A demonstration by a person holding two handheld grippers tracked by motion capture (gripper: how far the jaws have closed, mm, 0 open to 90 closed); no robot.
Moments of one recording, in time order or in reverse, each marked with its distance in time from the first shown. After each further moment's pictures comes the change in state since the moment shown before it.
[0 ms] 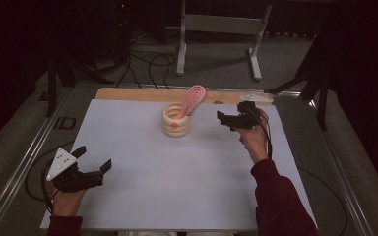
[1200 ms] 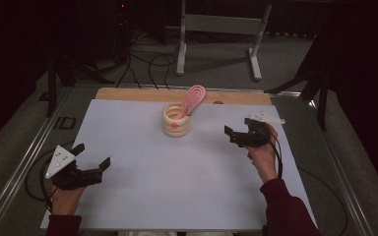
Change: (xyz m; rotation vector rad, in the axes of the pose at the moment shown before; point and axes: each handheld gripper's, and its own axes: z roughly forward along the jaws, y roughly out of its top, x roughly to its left) left arm 0.004 0.004 0.001 -0.007 0.011 0.005; right arm -0.004 -0.047 -0.033 -0.073 0.022 -0.035
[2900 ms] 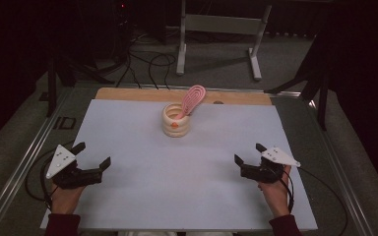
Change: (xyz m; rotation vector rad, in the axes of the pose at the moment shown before) left arm 0.004 -0.002 0.002 -0.025 -0.026 0.040; right arm 0.018 -0.076 -0.067 -0.109 -0.035 -0.088
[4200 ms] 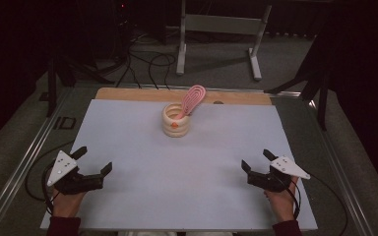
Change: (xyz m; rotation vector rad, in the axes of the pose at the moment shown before) left arm -0.009 -0.010 -0.004 -0.010 -0.009 0.017; right arm -0.006 -0.016 -0.022 -0.051 -0.025 0.008
